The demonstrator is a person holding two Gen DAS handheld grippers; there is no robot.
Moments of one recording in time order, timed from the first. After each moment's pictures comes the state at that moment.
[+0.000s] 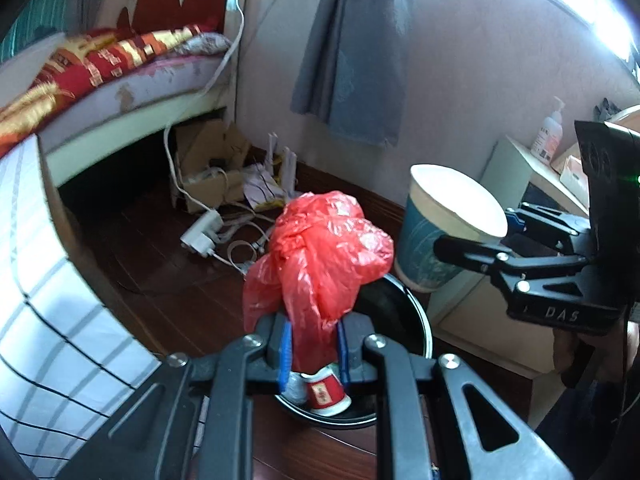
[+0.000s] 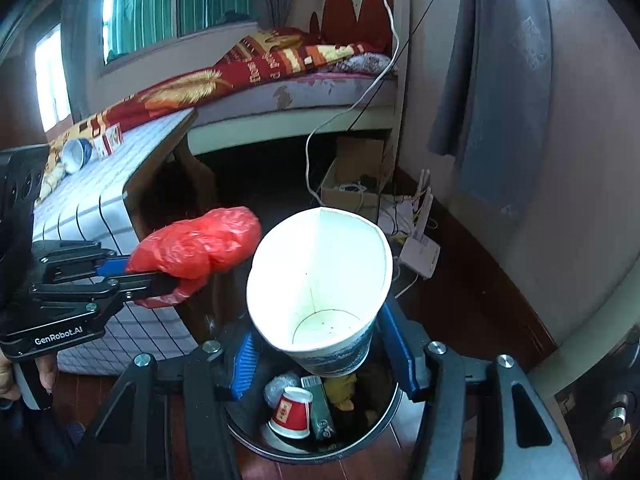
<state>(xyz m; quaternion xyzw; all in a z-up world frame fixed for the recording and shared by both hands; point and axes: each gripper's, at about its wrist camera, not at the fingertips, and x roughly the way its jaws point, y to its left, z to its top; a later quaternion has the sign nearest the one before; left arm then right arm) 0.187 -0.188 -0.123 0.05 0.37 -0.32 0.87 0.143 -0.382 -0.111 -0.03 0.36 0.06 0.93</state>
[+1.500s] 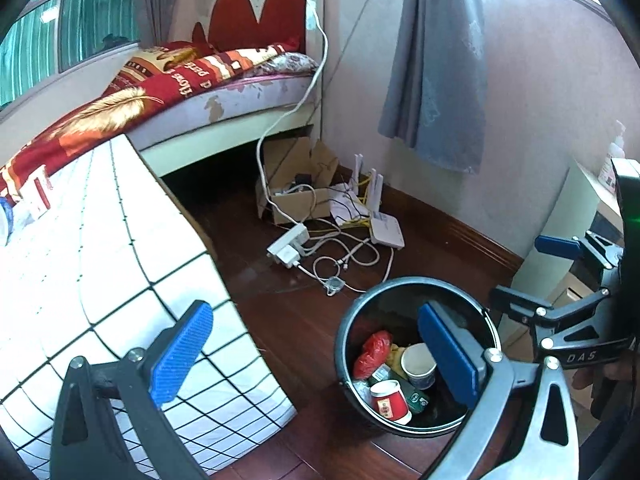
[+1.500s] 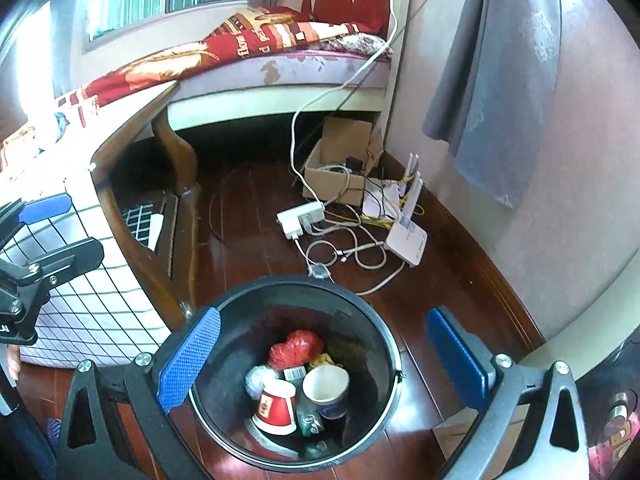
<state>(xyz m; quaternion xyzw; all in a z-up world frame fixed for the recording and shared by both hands) 0.185 -0.133 -0.103 0.05 0.33 -0.17 0.93 0.167 -0.358 -0.123 -0.05 0.37 0.02 0.93</state>
